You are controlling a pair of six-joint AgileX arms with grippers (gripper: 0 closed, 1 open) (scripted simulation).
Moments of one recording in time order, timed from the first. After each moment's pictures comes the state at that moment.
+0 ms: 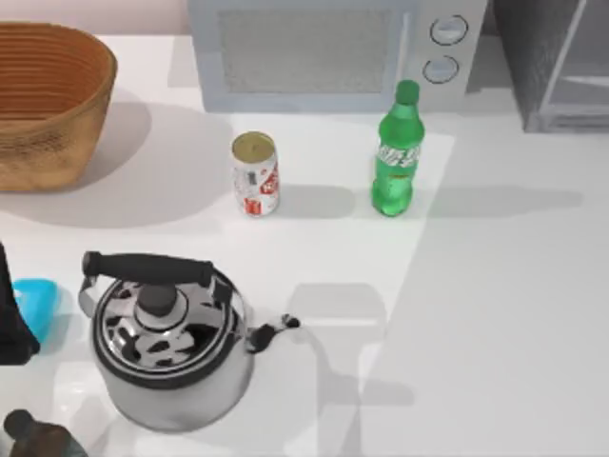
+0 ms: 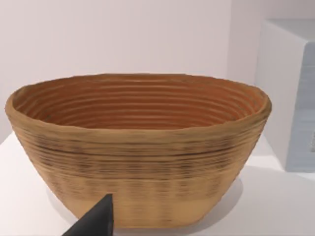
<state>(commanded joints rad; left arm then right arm) 0.00 0.00 0.00 0.00 0.00 0.00 -0.79 1.79 1.23 -0.21 -0.59 -0.46</state>
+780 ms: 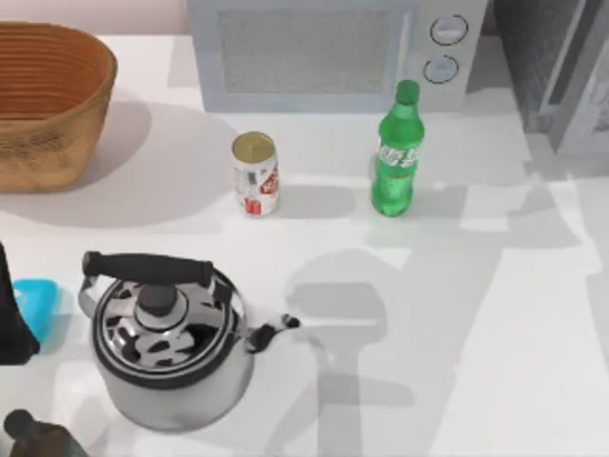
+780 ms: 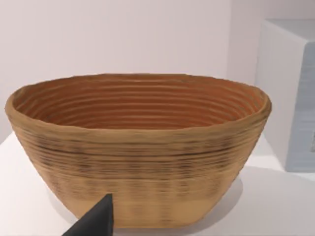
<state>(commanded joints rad) 0.00 0.00 0.00 0.00 0.00 0.00 -0.03 1.63 1.01 0.04 -0.02 0.00</state>
